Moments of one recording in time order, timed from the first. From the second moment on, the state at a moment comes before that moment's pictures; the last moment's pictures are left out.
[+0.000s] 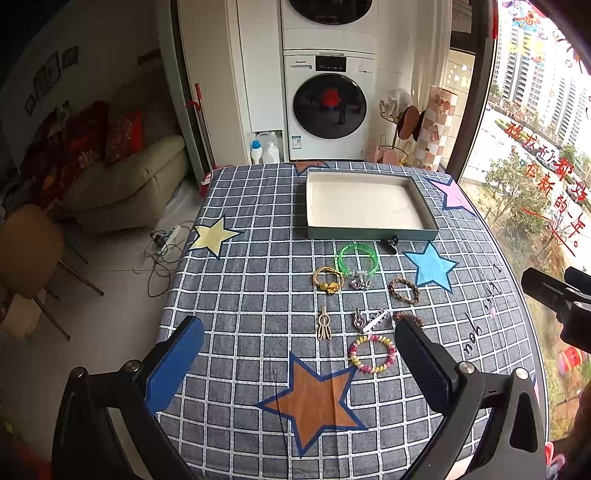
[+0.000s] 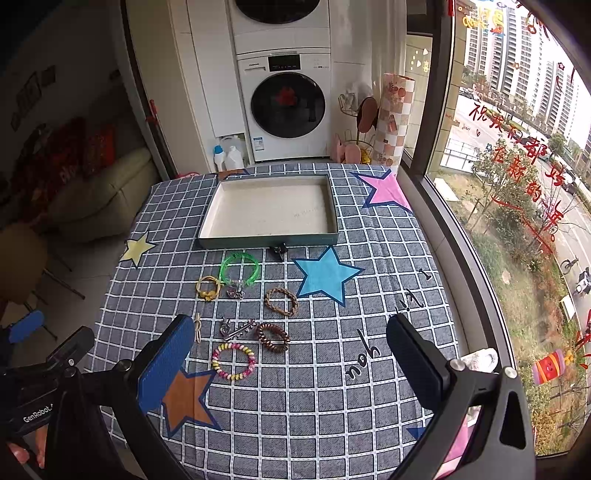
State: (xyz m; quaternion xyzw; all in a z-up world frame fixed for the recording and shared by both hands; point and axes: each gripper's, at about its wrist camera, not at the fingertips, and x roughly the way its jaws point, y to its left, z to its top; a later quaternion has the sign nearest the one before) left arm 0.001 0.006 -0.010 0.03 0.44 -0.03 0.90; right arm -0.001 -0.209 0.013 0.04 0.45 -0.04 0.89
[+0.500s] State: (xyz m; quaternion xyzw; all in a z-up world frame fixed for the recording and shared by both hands) left arm 0.049 0.025 -0.085 0.00 0.53 -0.02 0.85; right arm 0.030 -0.218 -0.048 0.04 0.53 -0.03 0.85
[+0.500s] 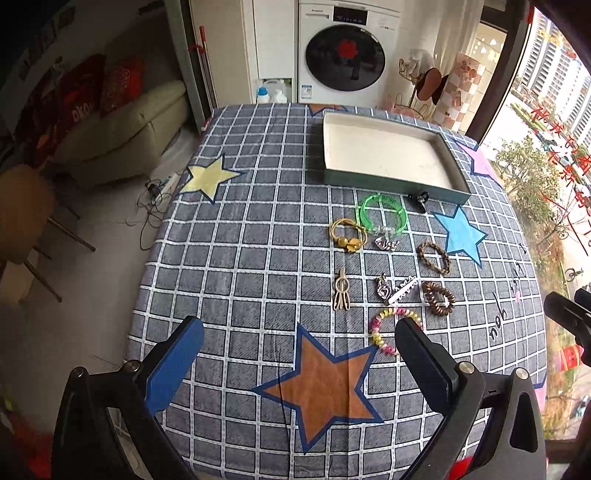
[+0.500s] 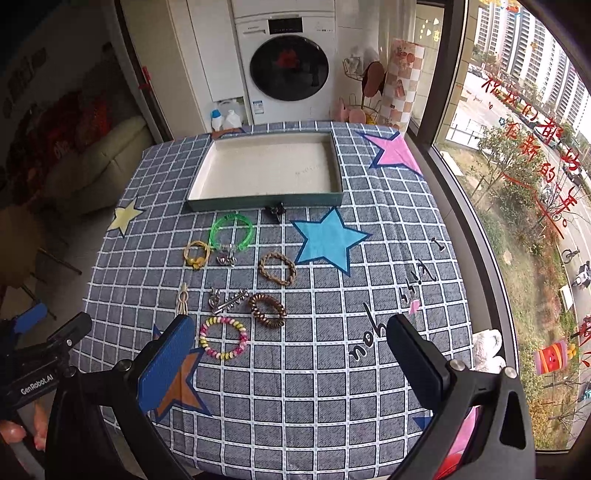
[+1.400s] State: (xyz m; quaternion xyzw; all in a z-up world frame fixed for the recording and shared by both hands) left arm 0.137 -0.012 -0.224 0.03 0.59 -0.03 0.81; right arm 0.113 -0.224 -0.211 0.03 0.65 0.01 0.76
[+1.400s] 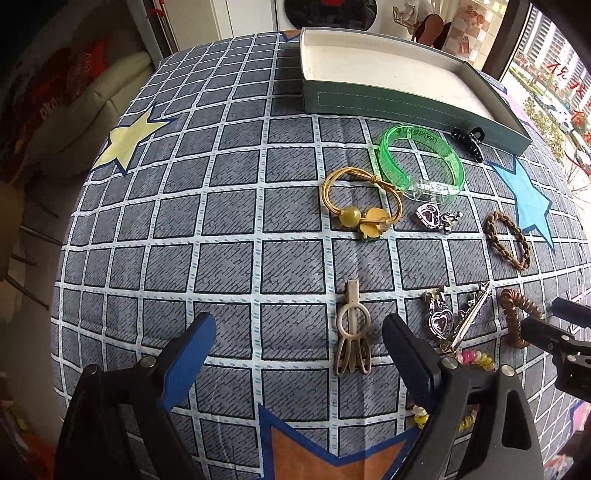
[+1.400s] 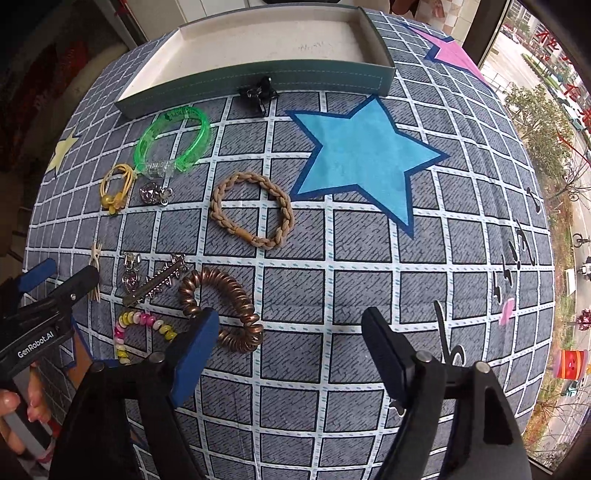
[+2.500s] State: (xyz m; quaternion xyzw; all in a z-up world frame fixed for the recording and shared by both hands) left arm 0.204 -0.040 -0.143 -0.01 0.53 -0.10 0.84; right arm 0.182 -0.270 -0.145 0.12 0.59 0.05 0.80
